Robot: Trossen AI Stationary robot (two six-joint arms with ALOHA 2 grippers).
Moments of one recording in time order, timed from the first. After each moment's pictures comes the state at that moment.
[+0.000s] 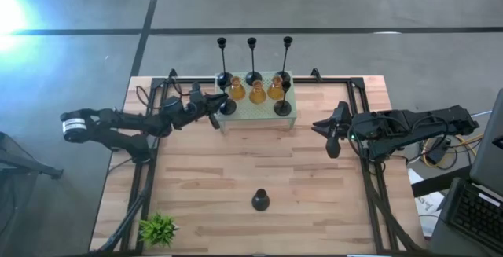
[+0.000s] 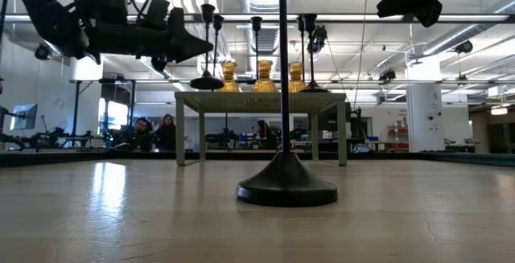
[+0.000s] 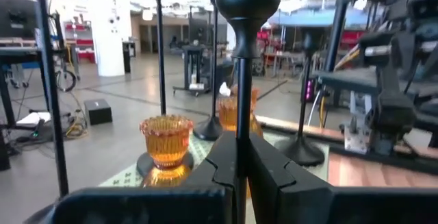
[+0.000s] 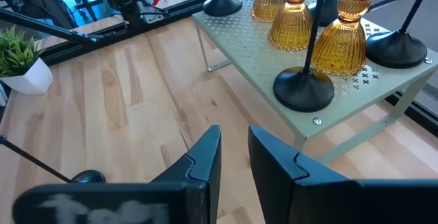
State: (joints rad) left arm 0.38 1.20 0.35 1.02 -0.12 -0.01; right arm 0.16 0.75 0.77 -0.54 0.42 0.44
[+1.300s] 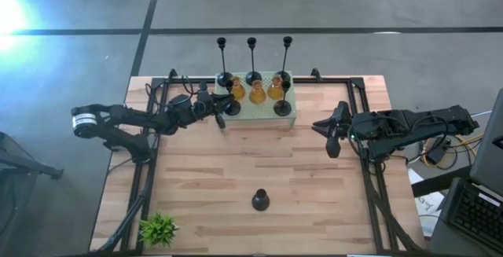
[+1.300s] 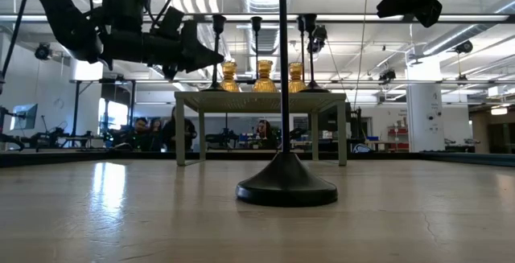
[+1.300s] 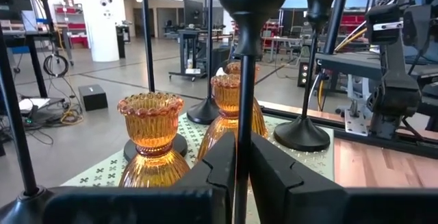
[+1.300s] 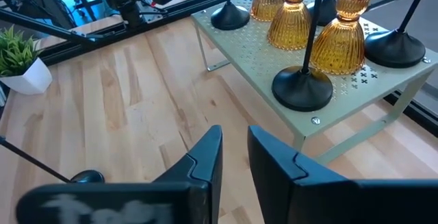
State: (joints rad) left arm 0.39 1.32 0.41 1.02 -0.09 -0.02; right arm 0.16 0.75 0.77 -0.54 0.42 0.44
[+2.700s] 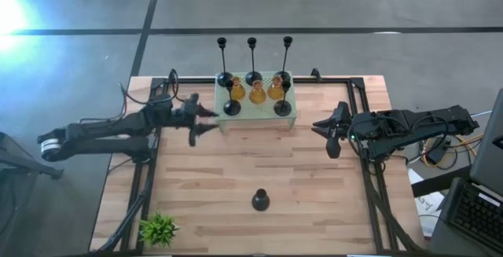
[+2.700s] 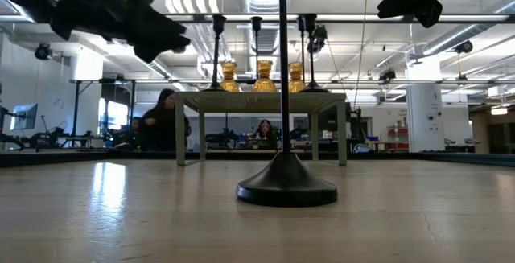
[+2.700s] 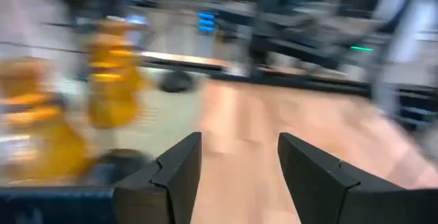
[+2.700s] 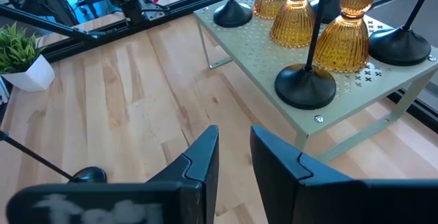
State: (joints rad) left arm 0.39 0.77 0.41 0.25 0.31 -0.03; right arm 0.16 0.75 0.77 -0.55 0.41 0.44
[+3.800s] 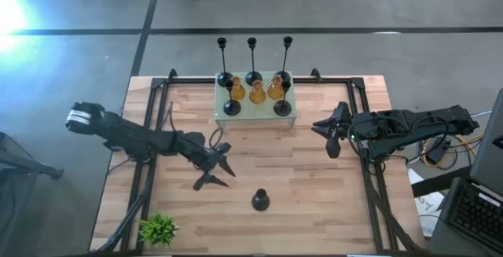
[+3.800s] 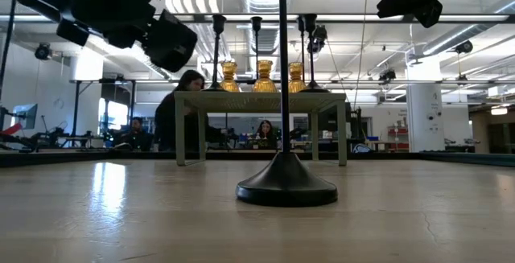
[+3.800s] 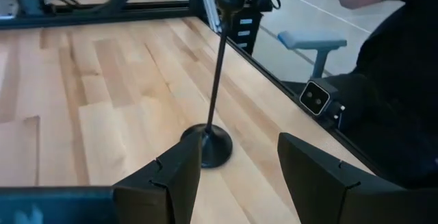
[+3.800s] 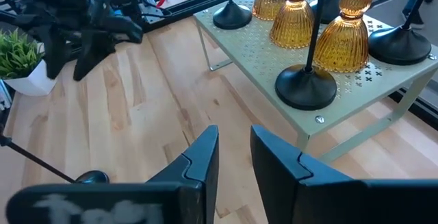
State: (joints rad) left arm -0.14 1.25 0.49 0.45 0.42 0.01; right arm 0.16 0.75 0.77 -0.54 0.41 0.45
